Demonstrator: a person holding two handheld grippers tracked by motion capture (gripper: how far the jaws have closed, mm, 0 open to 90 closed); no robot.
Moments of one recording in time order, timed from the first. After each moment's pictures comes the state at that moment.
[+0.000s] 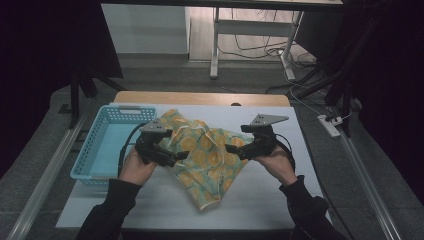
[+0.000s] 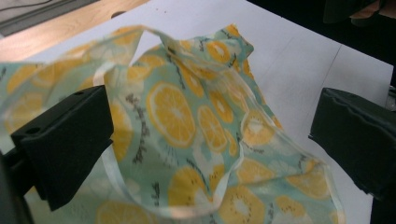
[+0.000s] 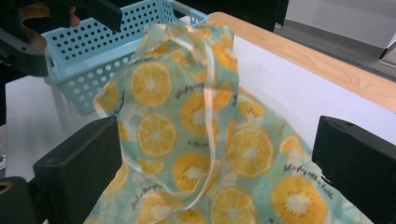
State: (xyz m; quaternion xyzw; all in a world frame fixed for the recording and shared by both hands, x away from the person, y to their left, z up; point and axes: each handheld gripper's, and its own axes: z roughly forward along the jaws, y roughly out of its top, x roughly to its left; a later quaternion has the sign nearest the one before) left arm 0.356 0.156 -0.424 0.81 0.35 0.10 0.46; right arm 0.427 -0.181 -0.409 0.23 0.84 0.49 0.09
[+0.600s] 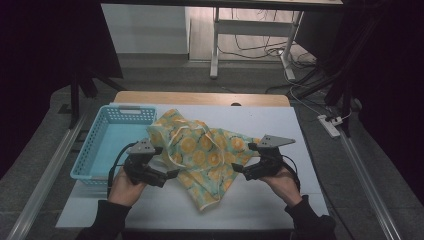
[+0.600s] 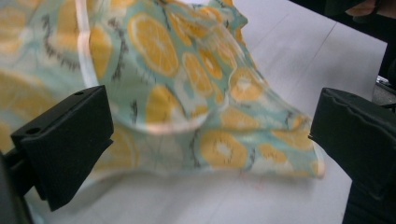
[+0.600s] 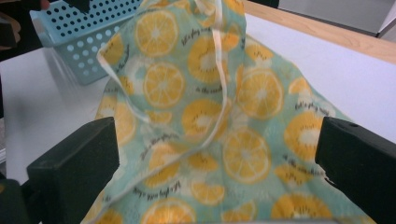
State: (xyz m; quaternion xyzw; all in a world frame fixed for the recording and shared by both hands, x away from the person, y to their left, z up) left arm 0.307 0.175 -0.450 0.80 0.37 0.11 0.46; right arm 0.390 -0.209 -0.446 0.25 0.83 0.48 0.10
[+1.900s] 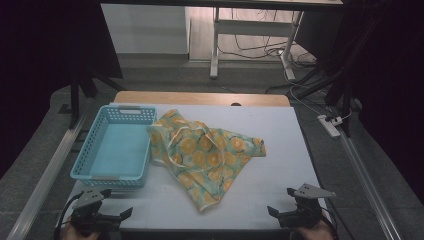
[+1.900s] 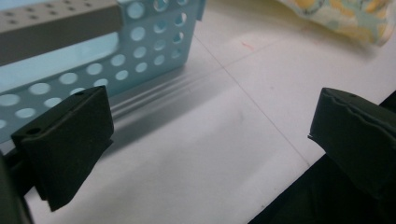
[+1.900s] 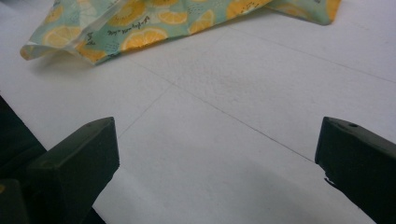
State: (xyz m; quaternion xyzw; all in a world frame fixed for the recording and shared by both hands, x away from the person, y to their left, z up) left arm 0.191 0.262 -0.517 0.76 0.50 0.15 0.39; right arm 0.291 -0.315 -0.497 0.37 0.82 0.41 0.13
